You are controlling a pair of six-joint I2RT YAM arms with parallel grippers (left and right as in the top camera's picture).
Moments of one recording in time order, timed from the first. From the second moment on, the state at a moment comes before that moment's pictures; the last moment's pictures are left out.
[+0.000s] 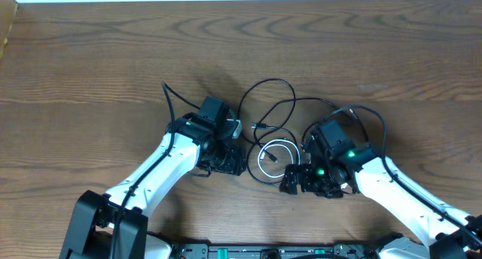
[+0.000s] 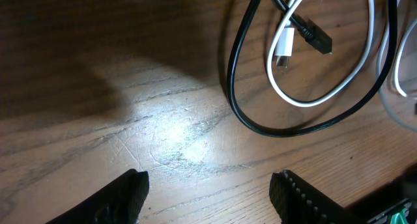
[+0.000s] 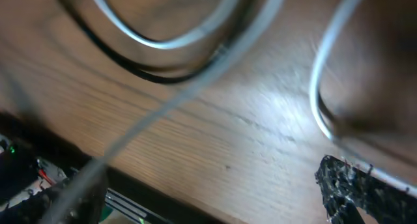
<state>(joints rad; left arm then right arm) -0.43 1.52 0.86 -0.78 0.36 -0.20 0.51 1.39 0.66 -0.70 -0.47 0.56</state>
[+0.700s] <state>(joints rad) -0.43 1.52 0.86 -0.76 0.36 -0.20 0.41 1.37 0.71 -0.62 -0.64 0.57</state>
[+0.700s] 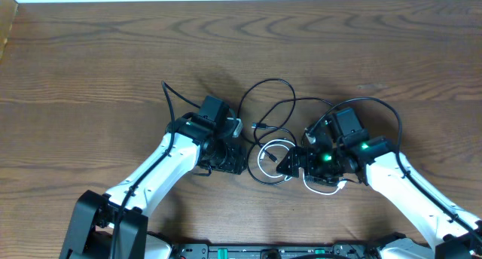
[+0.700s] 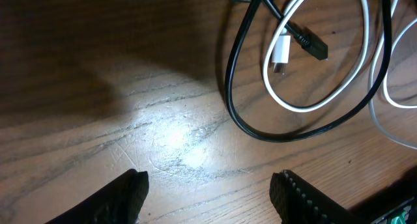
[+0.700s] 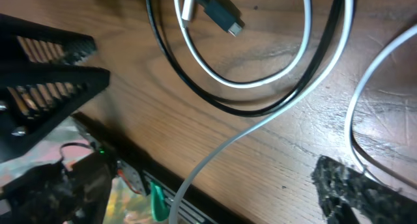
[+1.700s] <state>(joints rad) -0.43 1.52 0.86 -0.75 0.36 -0.20 0.57 1.21 0.85 -0.81 -0.36 0.51</state>
